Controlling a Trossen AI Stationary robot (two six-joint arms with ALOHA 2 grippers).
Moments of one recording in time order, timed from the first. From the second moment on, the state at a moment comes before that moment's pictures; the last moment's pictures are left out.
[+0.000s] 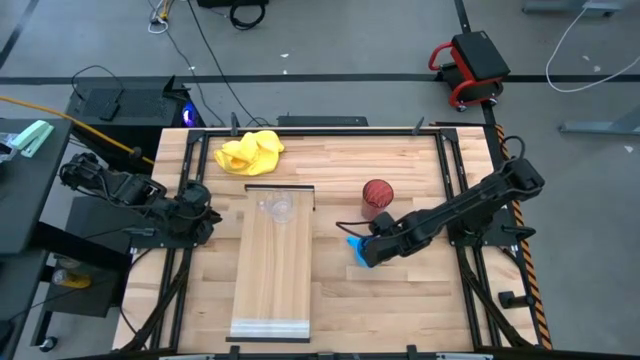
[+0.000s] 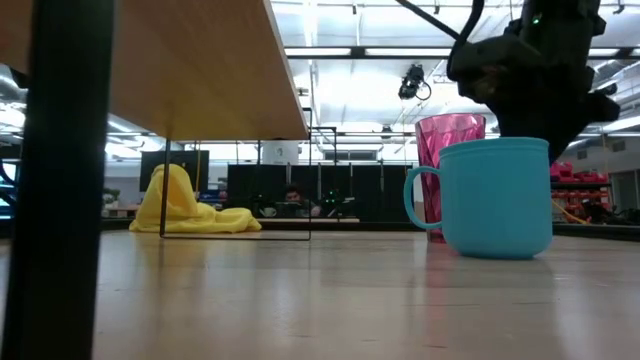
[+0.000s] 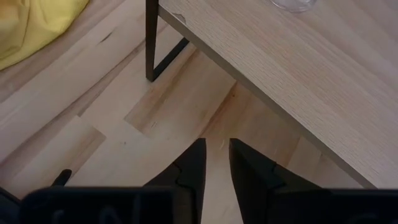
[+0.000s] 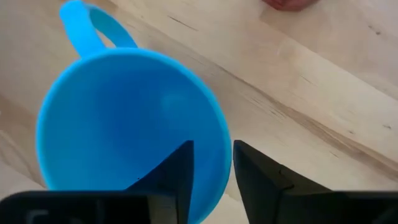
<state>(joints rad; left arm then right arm) -0.45 0.58 0.75 -1.16 -0.40 -1.04 0.37 1.57 1.02 -0.88 0.19 1.43</state>
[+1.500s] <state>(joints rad) -0.45 0.58 0.75 -1.16 -0.40 -1.04 0.37 1.74 2.00 -1.47 0.28 1.03</state>
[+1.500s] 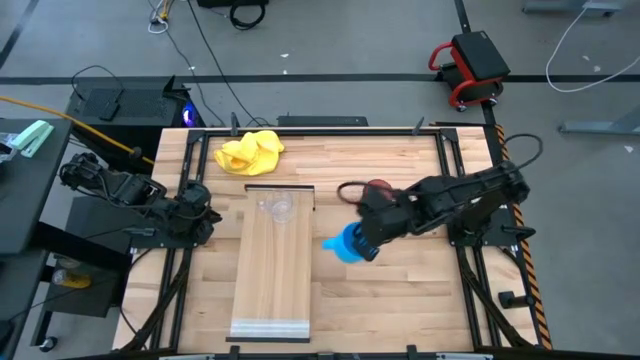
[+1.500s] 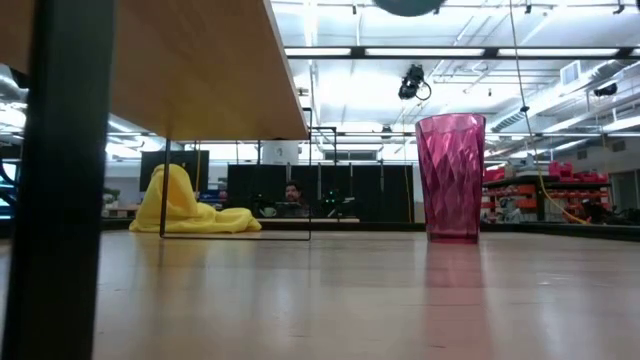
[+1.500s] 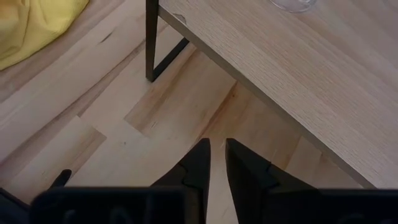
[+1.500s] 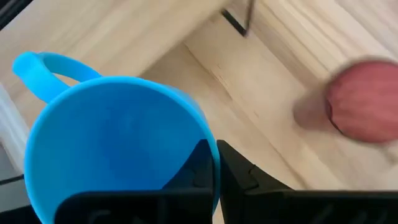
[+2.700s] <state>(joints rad) -0.78 0.84 0.75 -0.43 -0.71 -0.54 0.22 2.09 2.35 -1.29 0.21 0.79</state>
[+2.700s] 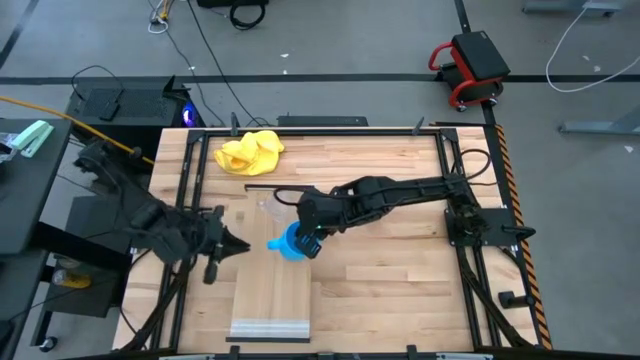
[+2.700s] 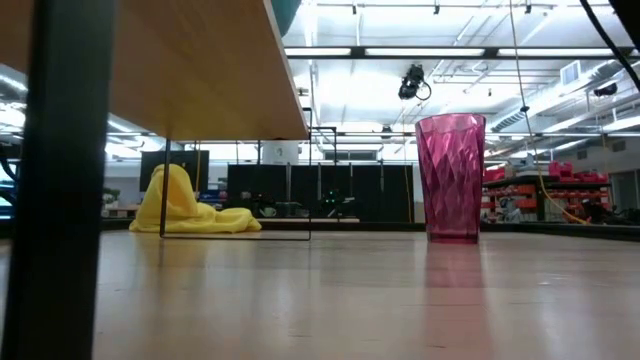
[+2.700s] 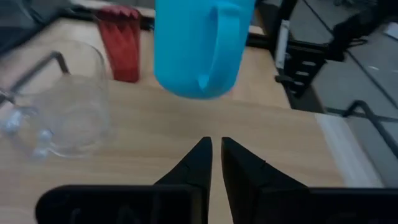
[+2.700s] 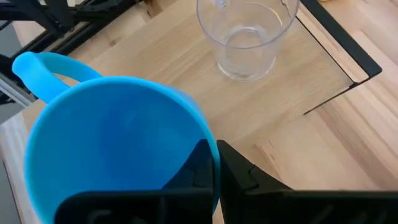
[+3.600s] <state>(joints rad) -0.81 1.04 0.75 -0.21 -0.89 -0.51 0.21 2.13 2.35 -1.28 0.18 0.78</state>
